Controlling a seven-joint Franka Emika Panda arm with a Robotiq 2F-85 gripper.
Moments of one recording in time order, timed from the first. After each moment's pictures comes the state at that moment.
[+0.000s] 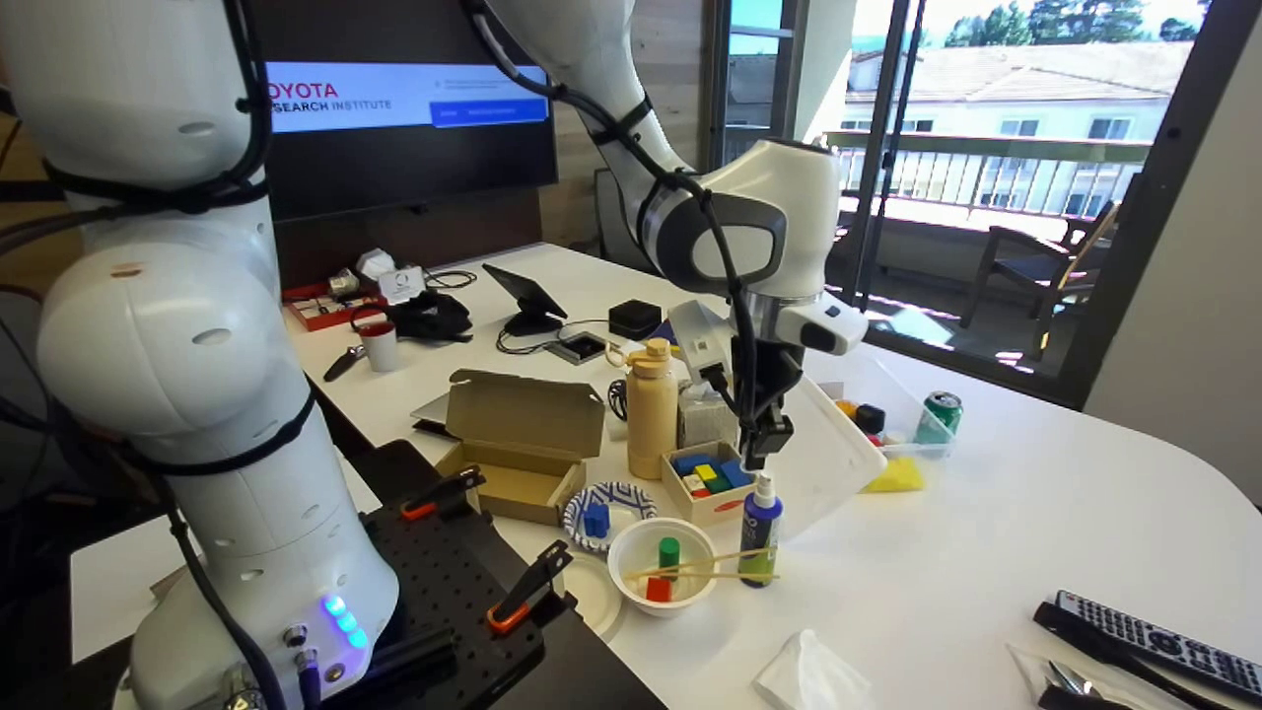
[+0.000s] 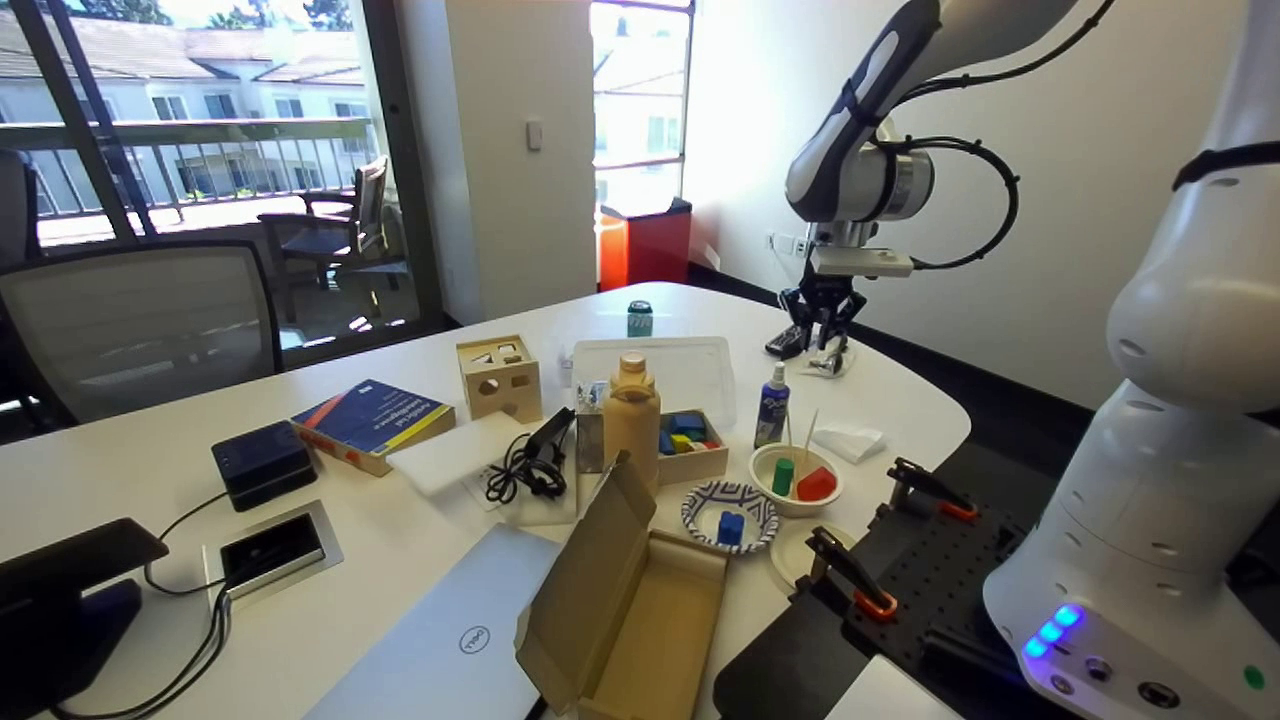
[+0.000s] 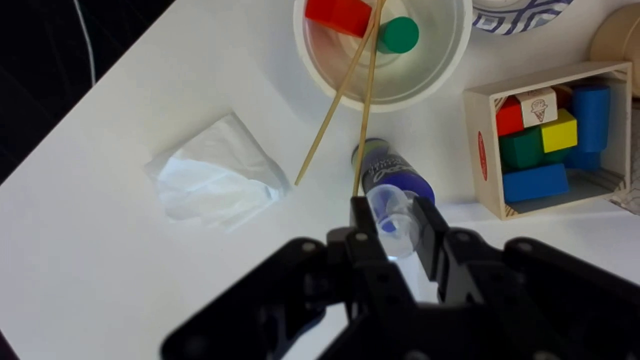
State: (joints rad) arm -0.23 0.16 -0.24 -2.46 0.12 2.61 0.11
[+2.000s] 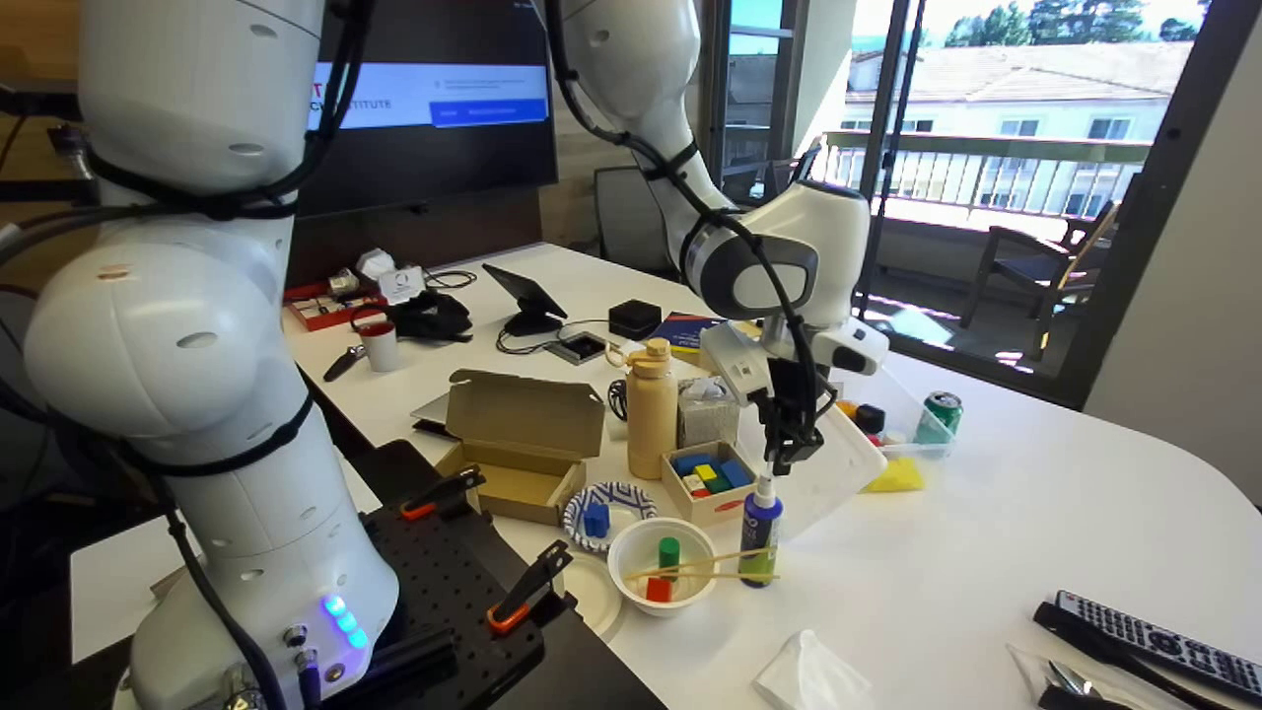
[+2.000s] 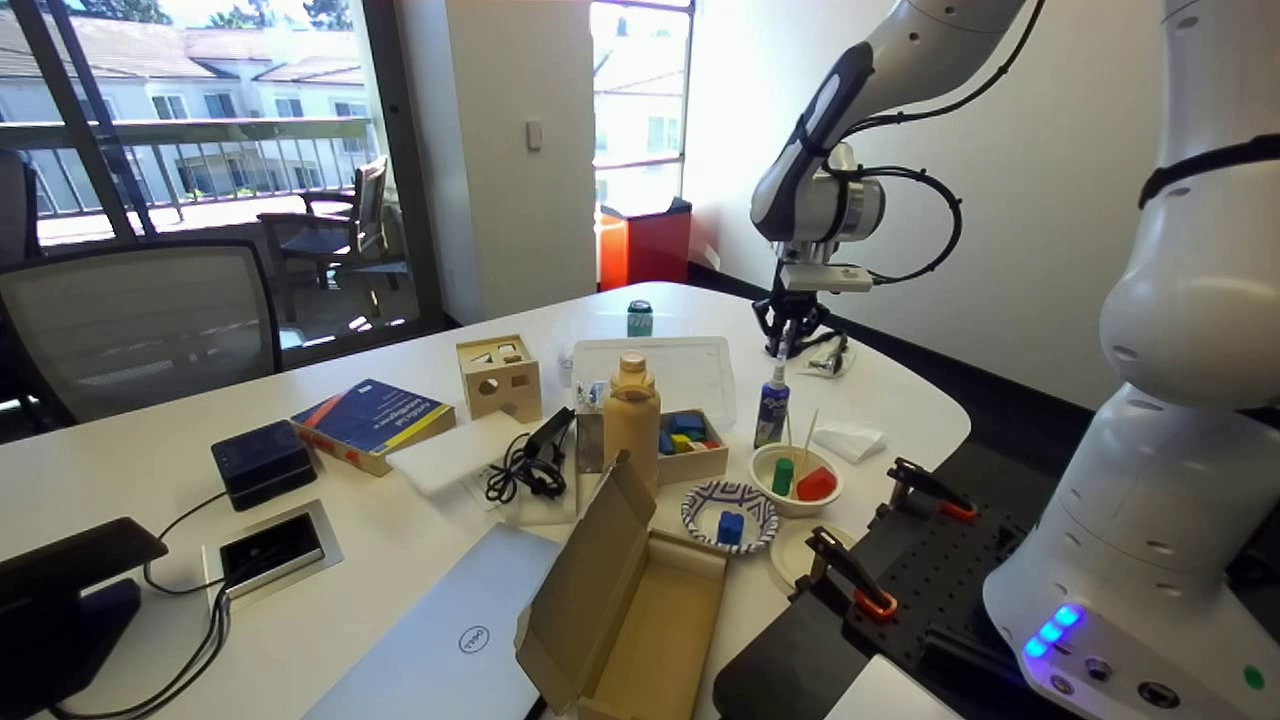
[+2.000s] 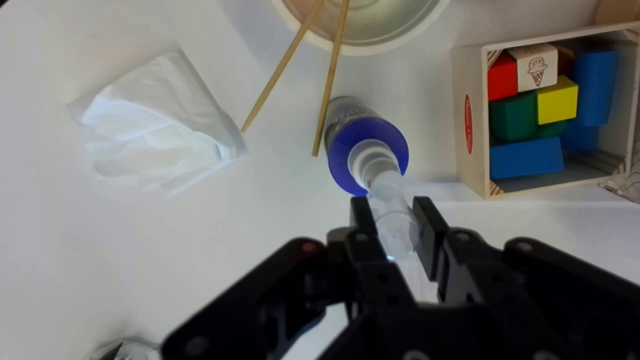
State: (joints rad) arm -0.28 0.38 -0.15 -2.27 0.20 2.64 0.00
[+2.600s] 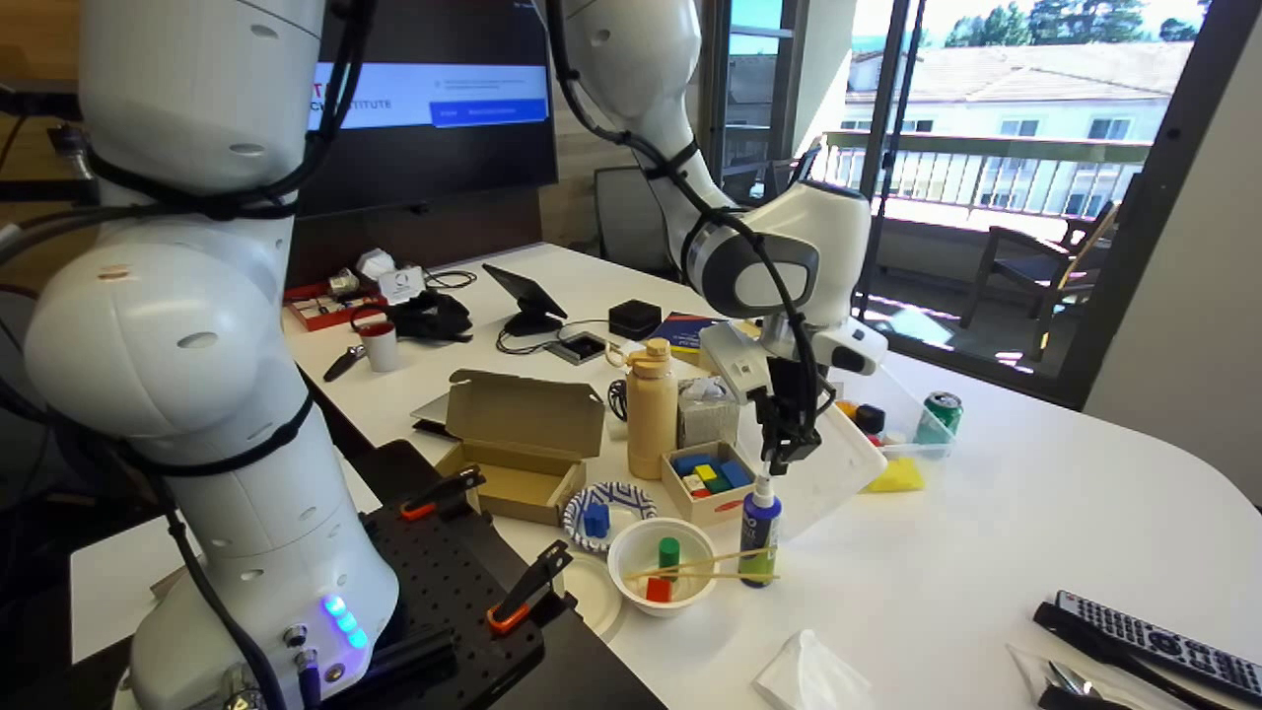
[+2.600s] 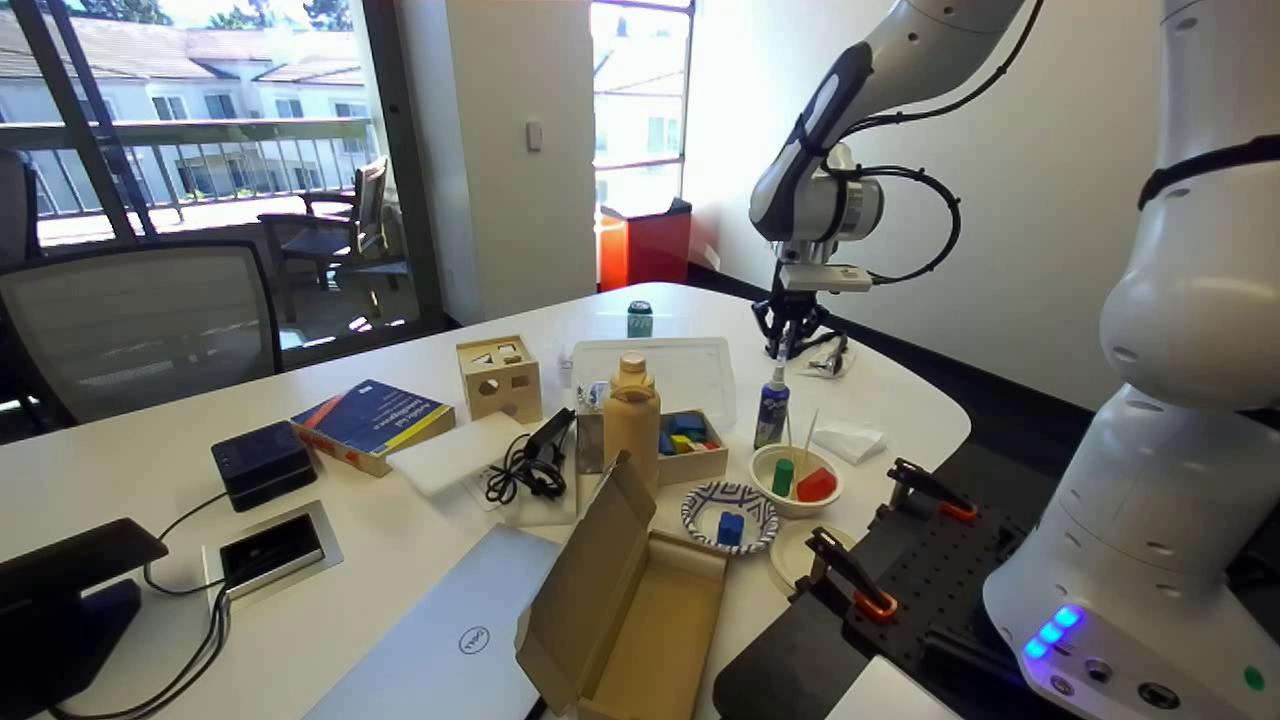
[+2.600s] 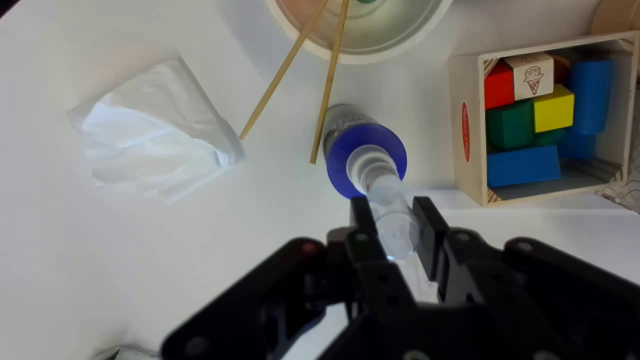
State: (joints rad) arm -0.28 0.38 -0.15 -2.26 0.20 2.62 0.00
